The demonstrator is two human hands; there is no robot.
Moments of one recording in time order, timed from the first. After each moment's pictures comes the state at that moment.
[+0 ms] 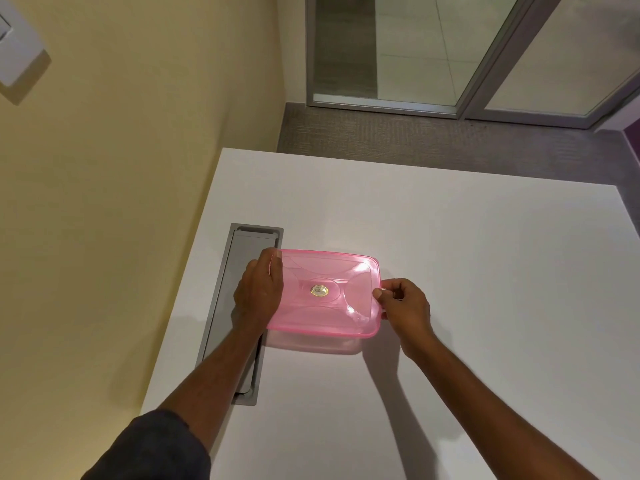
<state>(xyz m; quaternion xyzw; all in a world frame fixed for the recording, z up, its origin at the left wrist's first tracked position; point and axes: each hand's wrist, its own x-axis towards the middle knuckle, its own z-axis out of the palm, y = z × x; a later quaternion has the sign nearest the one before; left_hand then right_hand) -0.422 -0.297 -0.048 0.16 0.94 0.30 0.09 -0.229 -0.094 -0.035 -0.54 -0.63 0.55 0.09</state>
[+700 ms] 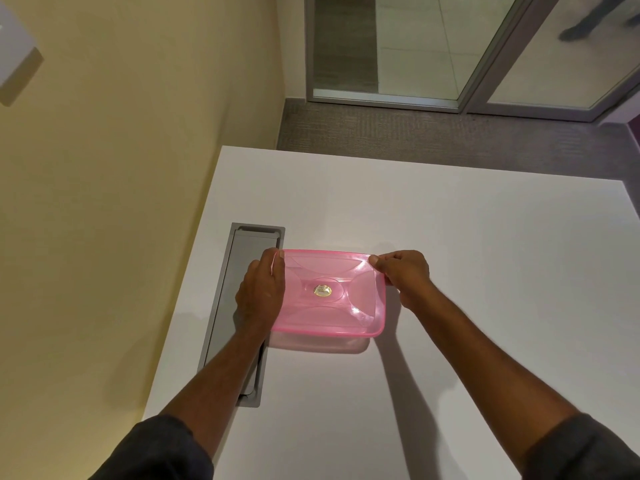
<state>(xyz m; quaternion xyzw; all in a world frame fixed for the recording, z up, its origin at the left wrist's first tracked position) -0.421 -0.297 -0.049 0.16 0.94 0.30 0.09 -0.289 -0.043 -0.032 -0.53 -0.63 0.57 0.03</state>
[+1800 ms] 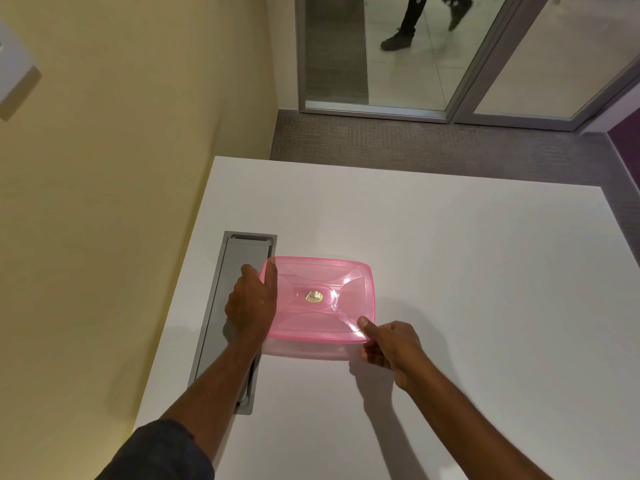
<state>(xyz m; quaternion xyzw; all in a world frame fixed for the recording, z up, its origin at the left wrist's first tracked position) -0.416 -0.290 -0.043 0.06 0.96 0.24 0.09 -0.205 -0.128 -0.001 -0.60 -0.50 0.62 -0.04</state>
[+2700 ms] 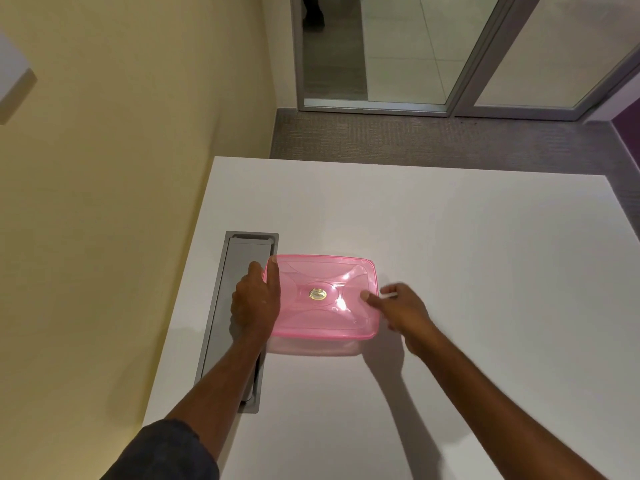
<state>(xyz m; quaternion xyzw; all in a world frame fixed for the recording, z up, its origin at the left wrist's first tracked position) -0.415 -0.292 -0.047 0.07 0.96 0.27 0.06 -0.229 -0.092 -0.005 -0.54 -0.64 0.55 -0.04</state>
